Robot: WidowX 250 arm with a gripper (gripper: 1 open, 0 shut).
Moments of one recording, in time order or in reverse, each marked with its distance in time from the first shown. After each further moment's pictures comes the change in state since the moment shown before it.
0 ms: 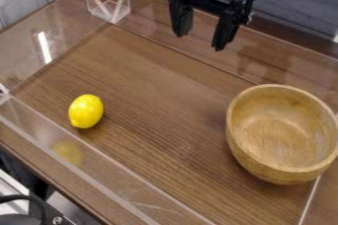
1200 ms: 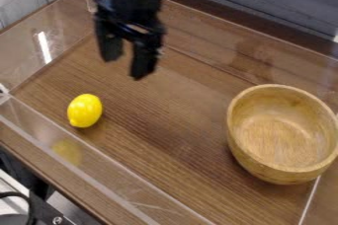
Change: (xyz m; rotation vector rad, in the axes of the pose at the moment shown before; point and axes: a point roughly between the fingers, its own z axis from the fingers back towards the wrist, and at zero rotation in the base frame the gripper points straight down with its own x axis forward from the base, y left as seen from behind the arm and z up) arm -0.071 0.065 -0.020 0.015 0.028 -0.123
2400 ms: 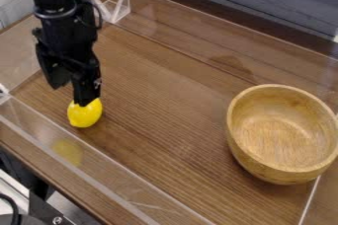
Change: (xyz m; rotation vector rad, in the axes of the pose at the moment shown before) arm -0.040 0.041 -0.045 0.002 -0.062 0.065
